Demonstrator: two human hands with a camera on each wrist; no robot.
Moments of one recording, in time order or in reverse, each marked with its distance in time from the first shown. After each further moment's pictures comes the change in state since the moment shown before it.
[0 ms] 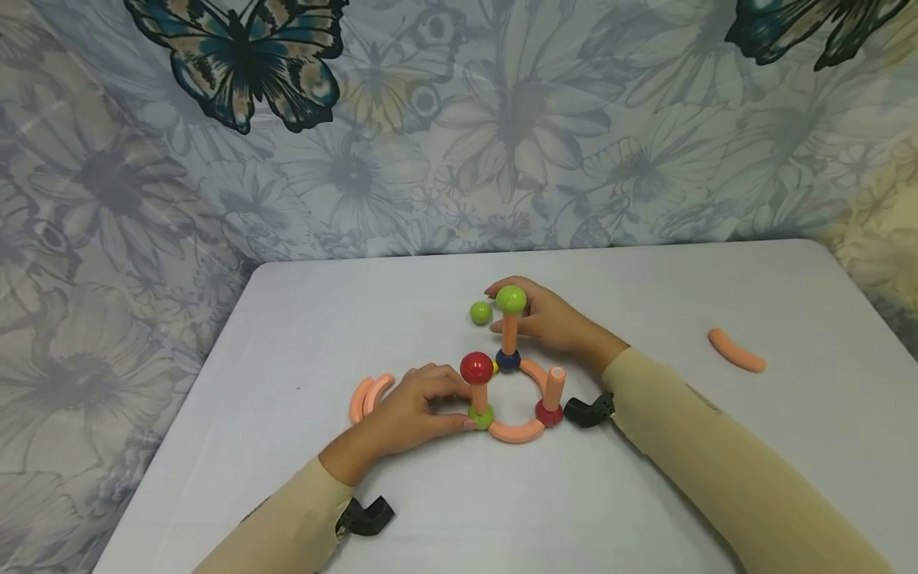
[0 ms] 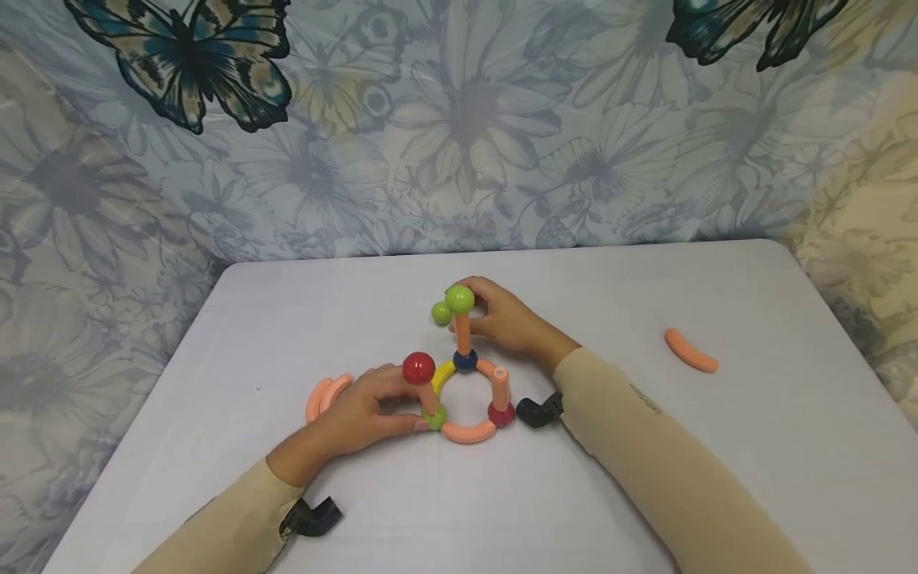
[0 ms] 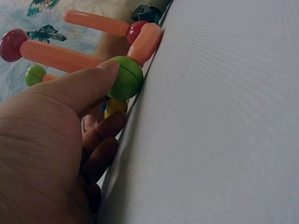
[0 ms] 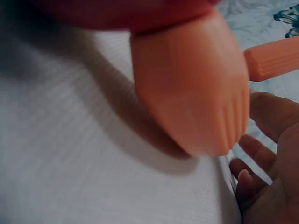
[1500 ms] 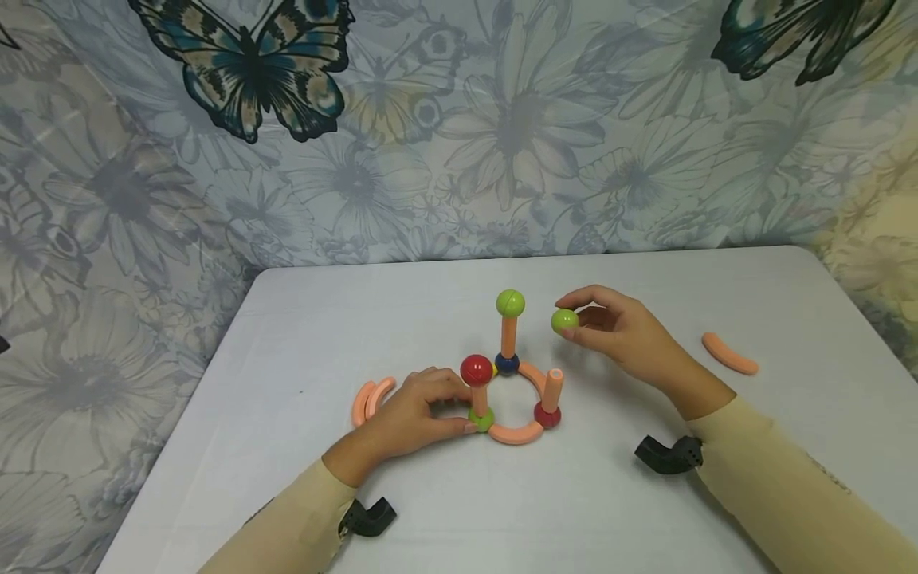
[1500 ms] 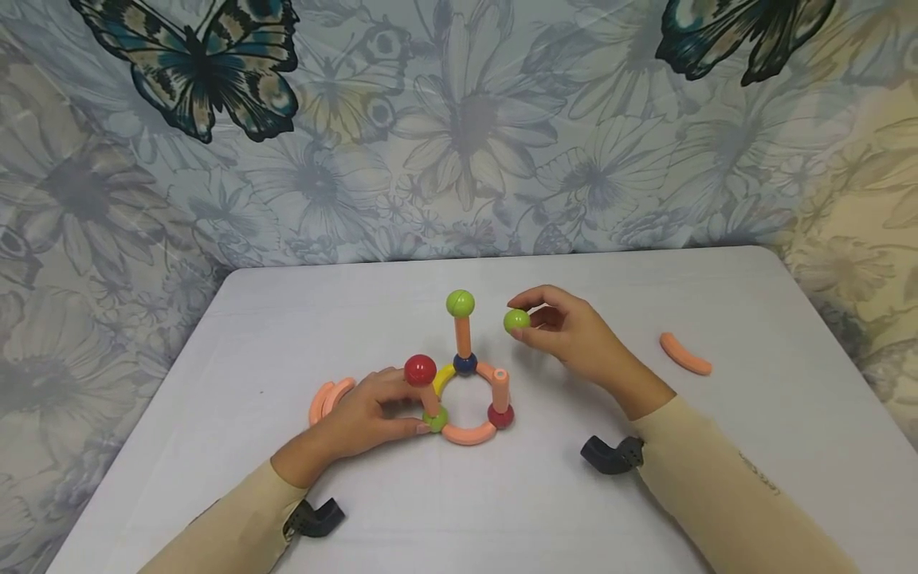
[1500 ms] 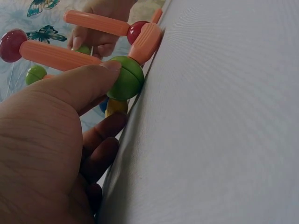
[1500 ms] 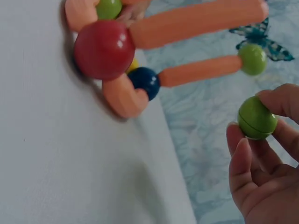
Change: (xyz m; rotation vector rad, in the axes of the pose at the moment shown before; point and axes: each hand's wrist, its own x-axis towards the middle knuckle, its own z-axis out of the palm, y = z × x) left_hand -0.001 0.002 0.003 -0.002 0.031 0.035; right_hand -0.101 -0.036 -0.041 -0.017 0.214 -0.051
